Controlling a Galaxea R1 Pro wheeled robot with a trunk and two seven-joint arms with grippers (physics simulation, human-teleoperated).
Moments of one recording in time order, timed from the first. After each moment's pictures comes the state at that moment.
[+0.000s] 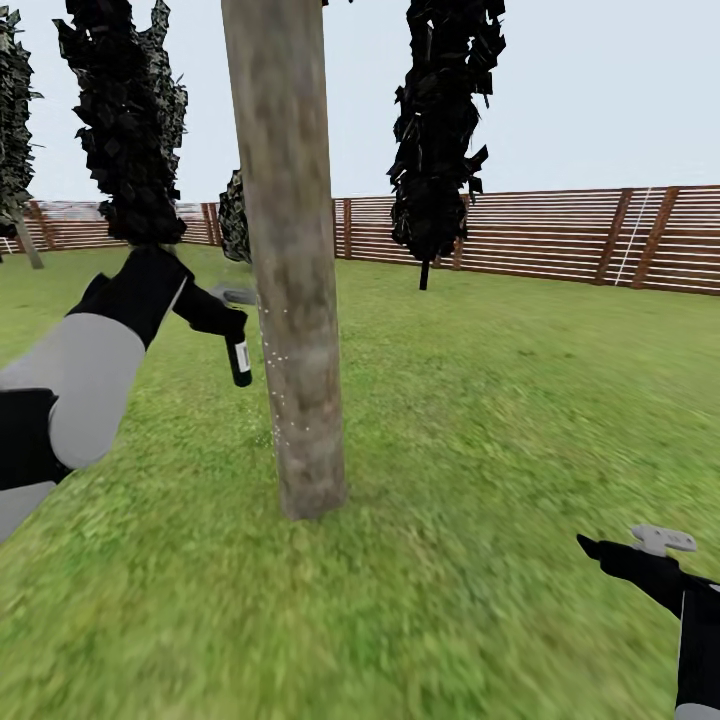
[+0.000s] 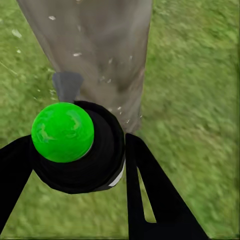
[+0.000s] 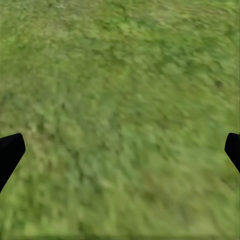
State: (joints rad) left arm -1.63 0.10 0.01 -0.39 -0.62 0.97 -0.83; right arm -0.47 -0.05 -0.86 -1.24 0.53 0.49 0.68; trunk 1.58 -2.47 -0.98
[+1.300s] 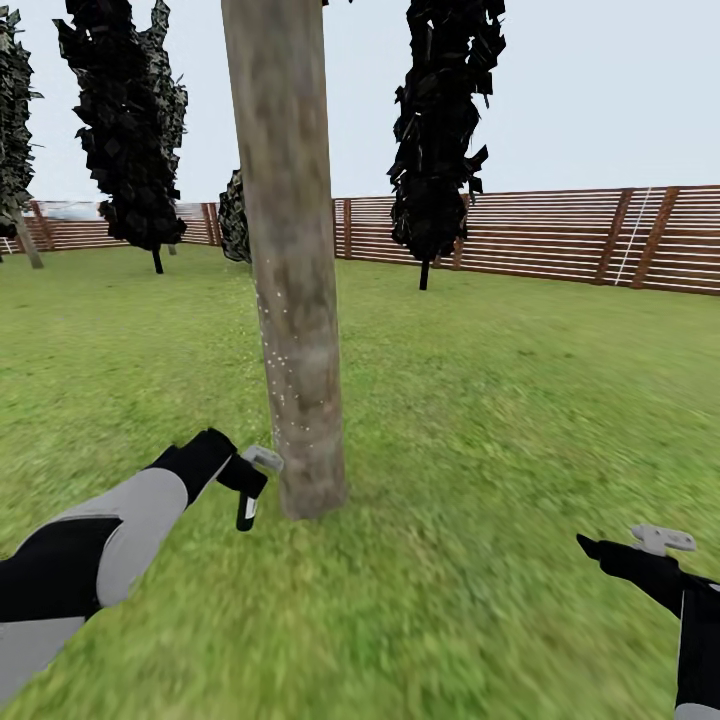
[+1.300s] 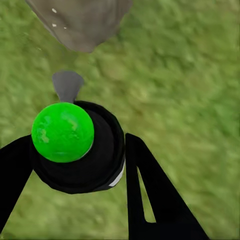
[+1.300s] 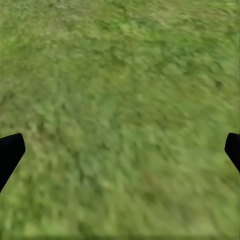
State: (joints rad) left arm -1.19 0.05 0.02 -0.15 -0.61 0.59 -0.56; right arm -0.47 -0.05 -0.85 -1.24 0.53 0.49 0.68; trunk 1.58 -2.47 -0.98
